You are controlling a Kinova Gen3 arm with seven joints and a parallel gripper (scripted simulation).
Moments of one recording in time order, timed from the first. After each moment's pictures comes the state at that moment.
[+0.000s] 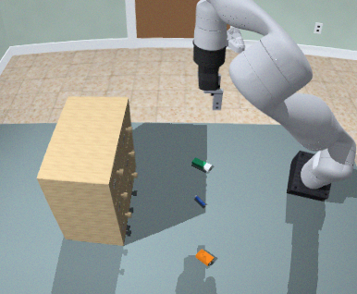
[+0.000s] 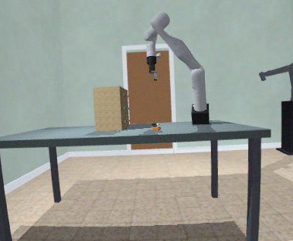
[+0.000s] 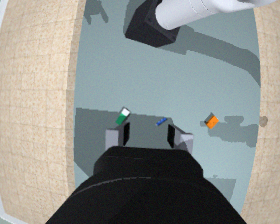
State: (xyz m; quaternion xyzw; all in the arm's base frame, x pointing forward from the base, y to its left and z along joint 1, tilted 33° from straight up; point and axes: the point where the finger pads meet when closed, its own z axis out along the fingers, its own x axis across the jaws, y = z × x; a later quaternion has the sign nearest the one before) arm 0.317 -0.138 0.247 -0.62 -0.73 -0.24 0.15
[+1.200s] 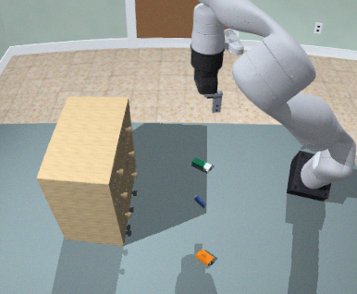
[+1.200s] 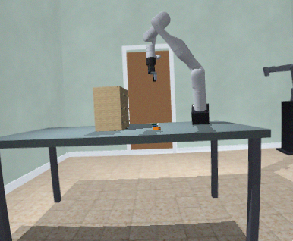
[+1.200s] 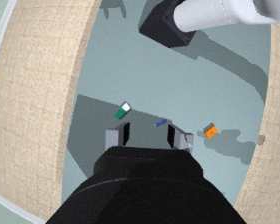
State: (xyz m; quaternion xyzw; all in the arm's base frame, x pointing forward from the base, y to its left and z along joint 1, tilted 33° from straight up) arm 0.323 -0.133 0.241 -0.55 -0.78 -0.25 0.13
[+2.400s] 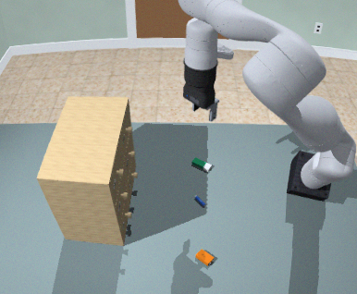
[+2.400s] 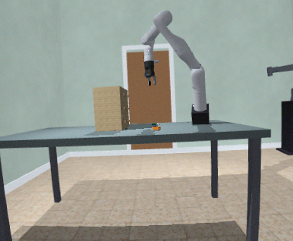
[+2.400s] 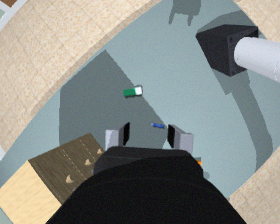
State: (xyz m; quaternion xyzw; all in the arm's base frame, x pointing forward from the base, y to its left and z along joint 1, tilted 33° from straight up) arm 0.347 -0.111 0.219 -0.28 -0.92 -0.28 0.05
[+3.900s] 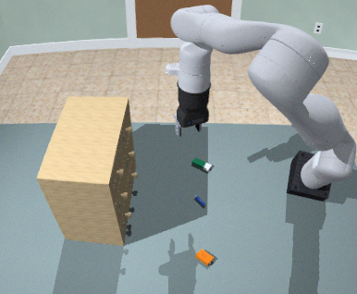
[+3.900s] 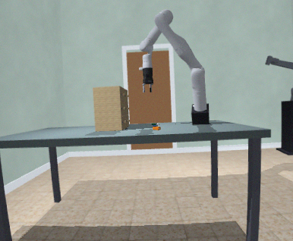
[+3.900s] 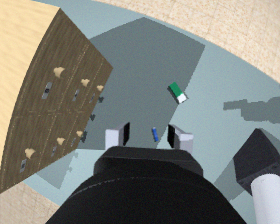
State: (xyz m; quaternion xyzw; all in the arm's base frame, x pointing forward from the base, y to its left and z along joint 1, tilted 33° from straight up) arm 0.389 -0.069 0.183 0.25 -0.93 -0.26 -0.11
